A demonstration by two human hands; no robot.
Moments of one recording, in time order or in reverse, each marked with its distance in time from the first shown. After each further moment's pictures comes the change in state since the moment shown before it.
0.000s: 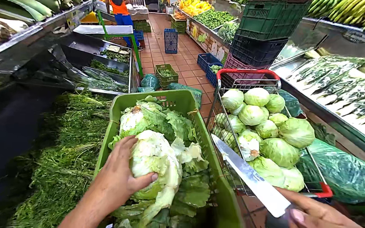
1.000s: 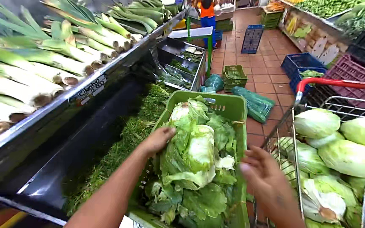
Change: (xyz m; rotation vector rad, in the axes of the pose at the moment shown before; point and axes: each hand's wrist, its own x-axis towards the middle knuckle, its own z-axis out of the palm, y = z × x) left_hand 0.040 0.005 0.002 -0.495 -0.036 -0.599; right_hand 0.189 -0.026 0.047 -0.328 0.111 -0.473
